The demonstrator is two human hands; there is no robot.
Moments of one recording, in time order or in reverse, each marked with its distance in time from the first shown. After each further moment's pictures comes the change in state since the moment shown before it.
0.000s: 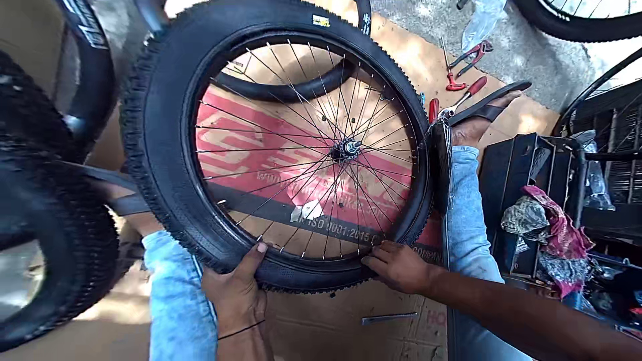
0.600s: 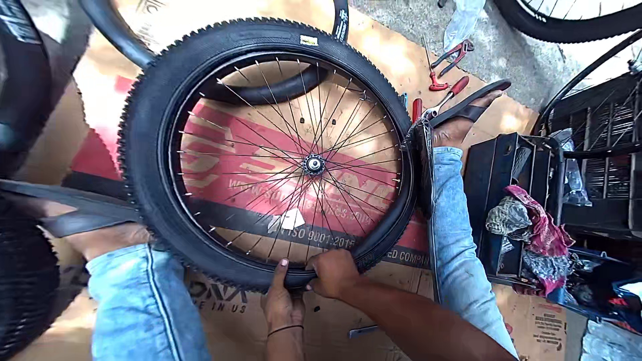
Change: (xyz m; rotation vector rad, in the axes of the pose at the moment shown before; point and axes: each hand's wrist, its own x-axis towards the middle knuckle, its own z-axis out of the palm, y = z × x) left_hand -0.029 -0.110 0.033 -0.101 0.161 -0.534; right_hand 0.111 -0.038 0.028 0.461 -0.334 0.558
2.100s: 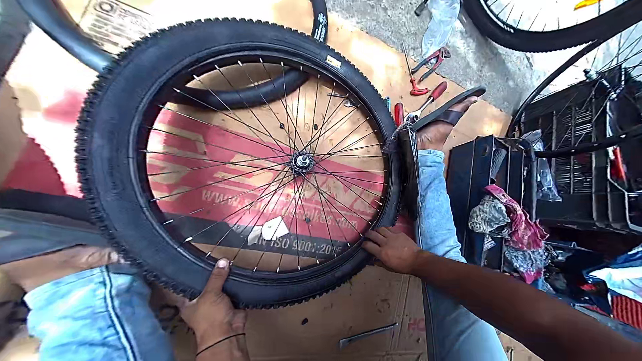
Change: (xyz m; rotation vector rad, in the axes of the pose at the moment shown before) left_hand 0.035 0.063 -0.005 0.030 -0.045 0.354; right_hand -0.076 0.152 -0.064 -0.615 0.192 -0.274
